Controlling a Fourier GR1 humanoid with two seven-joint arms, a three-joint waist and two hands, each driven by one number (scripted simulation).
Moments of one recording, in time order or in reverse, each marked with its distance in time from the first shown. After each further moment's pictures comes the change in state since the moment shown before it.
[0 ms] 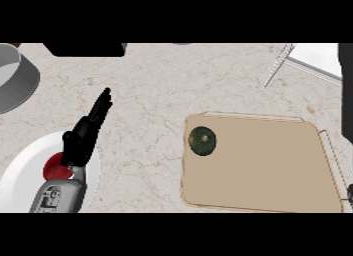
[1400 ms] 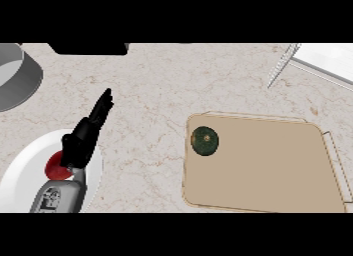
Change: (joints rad) left arm 0.009 -0.002 -0.005 -0.014 0.001 -0.017 -0.007; right arm 0.030 -0.195 -0.158 0.460 -0.157 -0.553 -0.366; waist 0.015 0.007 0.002
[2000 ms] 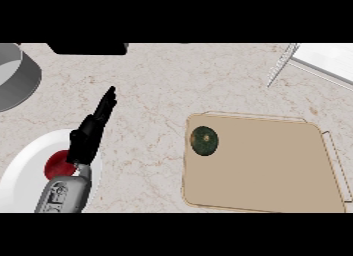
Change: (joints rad) left arm -0.033 -0.017 0.002 0.050 -0.016 0.022 -0.020; right arm -0.023 -0.105 -0.045 0.246 -0.005 -0.108 -0.011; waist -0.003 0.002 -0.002
